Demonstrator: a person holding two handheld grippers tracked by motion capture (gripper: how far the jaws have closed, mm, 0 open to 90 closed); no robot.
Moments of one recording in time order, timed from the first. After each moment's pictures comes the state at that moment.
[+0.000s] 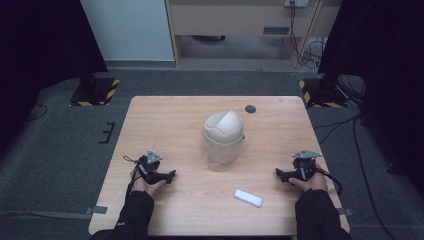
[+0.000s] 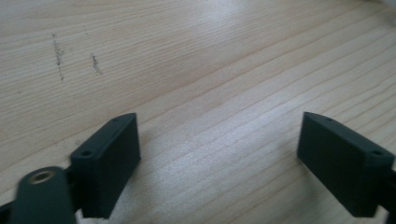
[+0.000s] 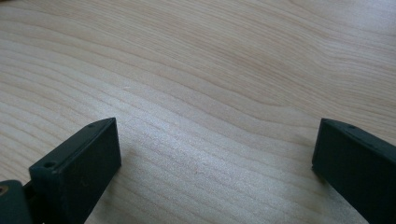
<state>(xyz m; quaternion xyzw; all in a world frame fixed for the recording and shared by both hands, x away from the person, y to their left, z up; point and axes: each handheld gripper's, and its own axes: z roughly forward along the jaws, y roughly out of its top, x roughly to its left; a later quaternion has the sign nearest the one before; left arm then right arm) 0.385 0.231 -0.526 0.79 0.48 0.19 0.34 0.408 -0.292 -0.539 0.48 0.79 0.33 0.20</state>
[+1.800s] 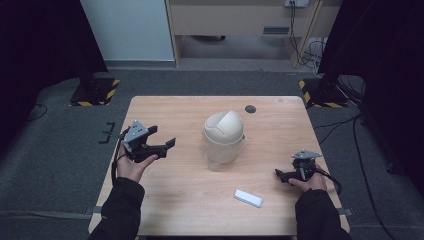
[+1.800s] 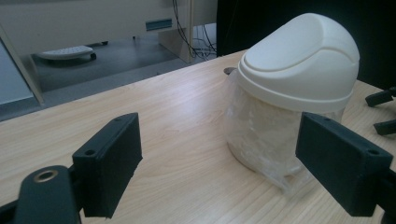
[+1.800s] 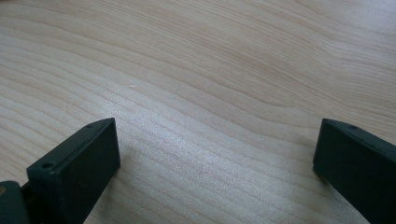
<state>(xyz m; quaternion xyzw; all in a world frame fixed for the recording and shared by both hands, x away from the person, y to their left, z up) 0.399 0.232 -0.406 0.73 0.38 0.23 0.52 0.407 -0.291 -0.540 0.48 0.79 0.33 0.19</state>
